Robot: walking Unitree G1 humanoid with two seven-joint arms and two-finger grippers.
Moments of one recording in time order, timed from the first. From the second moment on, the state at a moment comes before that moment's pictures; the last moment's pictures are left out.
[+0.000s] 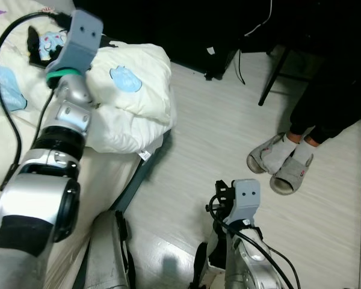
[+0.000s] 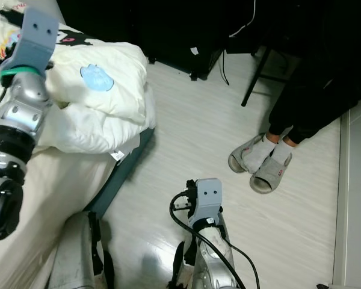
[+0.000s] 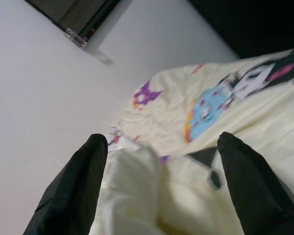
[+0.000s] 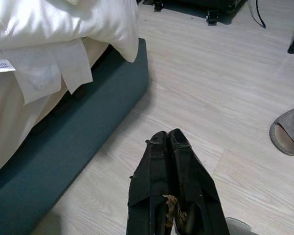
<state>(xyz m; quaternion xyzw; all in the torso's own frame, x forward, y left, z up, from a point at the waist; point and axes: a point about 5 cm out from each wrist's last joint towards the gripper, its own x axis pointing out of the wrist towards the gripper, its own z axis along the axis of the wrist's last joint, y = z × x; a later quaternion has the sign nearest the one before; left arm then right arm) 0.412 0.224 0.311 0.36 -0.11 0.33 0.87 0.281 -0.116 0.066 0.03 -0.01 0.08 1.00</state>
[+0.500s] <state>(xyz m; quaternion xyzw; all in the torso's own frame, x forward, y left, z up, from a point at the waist) 0.422 0.154 0.327 0.24 -0.15 -0.06 0.96 0.276 -0.117 0.064 0.03 -0.01 0.08 1.00</state>
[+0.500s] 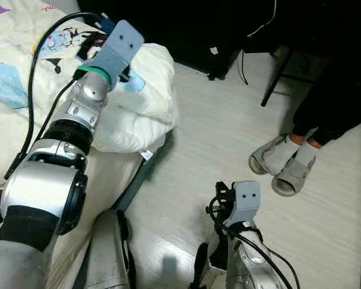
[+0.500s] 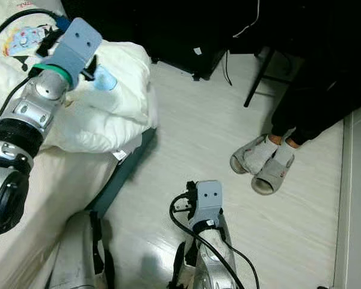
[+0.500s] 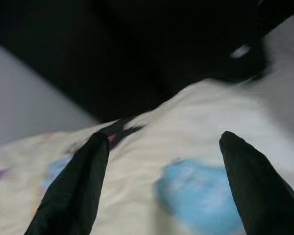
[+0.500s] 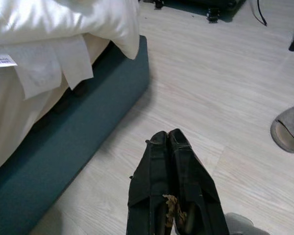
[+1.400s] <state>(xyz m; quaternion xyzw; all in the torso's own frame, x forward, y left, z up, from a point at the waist) 0.306 0.127 0.273 0.11 -0.18 -0.24 0.95 0.282 -0.132 0.141 0.01 -0.15 0.07 0.99</state>
